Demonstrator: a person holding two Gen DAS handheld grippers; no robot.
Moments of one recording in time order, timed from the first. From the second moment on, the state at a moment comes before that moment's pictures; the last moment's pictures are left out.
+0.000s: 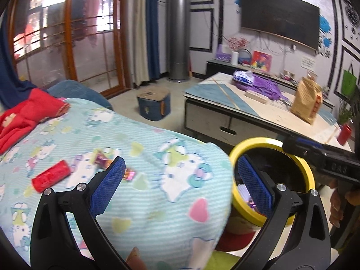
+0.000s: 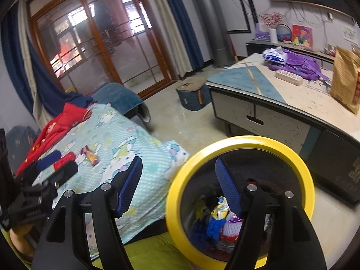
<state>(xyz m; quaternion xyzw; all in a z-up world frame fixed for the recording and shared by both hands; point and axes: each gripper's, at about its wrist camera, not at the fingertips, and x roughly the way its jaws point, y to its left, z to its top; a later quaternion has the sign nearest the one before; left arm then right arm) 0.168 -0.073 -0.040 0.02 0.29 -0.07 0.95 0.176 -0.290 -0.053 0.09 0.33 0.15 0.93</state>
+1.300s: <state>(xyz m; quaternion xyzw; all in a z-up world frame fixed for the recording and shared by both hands) 0.210 0.138 -0.070 0.02 0.40 0.03 0.92 0.252 -0.034 -0.105 -0.11 0.41 0.29 0.86</state>
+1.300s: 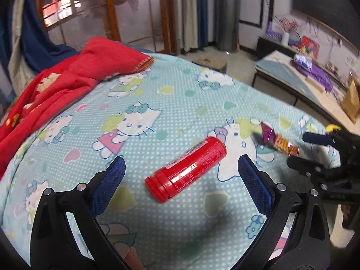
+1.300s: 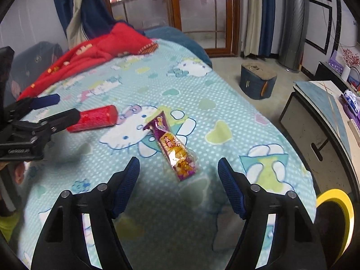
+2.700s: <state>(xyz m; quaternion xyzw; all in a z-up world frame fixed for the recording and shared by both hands) 0.178 0.068 -0.087 -0.08 0.41 -0.08 0.91 0.181 -0.122 -0.083 -0.02 0.39 0.28 0.88</state>
